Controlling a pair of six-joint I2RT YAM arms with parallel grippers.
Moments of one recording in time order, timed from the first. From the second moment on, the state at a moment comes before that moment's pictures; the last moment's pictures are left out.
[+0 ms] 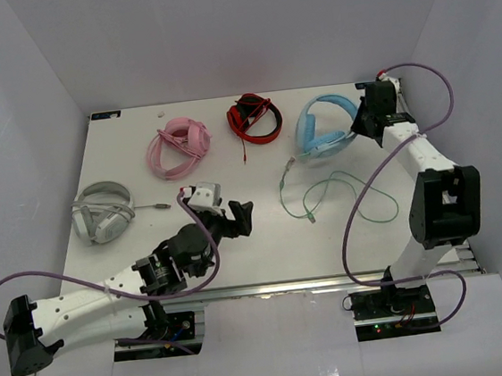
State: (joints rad) left arm -1.18 0.89 0.70 0.08 -0.72 -0.33; right arm 0.09 1.62 1.30 -0.31 0.13 0.37
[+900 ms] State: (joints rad) left arm -1.18 1.44 1.53 -0.85 -0.48 -0.15; right arm 0.67 1.11 0.91 -0.42 -0.12 0.19
